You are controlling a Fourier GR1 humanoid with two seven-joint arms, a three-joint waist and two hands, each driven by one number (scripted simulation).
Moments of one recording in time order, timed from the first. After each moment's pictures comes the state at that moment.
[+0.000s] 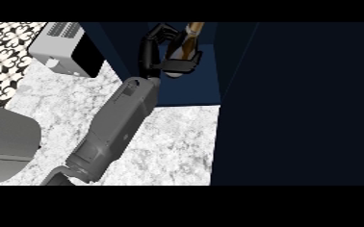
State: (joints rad) left arm -0.96 0.00 -0.18 -0.53 0.43 0.50 -0.58; right arm -0.06 -0.03 0.06 -2.47 -0.12 0.16 0.63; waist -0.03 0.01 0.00
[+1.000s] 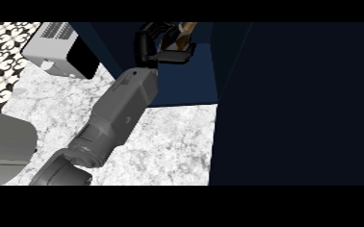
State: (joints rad) left arm -1.12 0.00 0.01 -0.24 0.52 0.41 -0.71; right arm -0.08 -0.02 0.07 -2.46 -0.12 0.16 0.62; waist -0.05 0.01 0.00
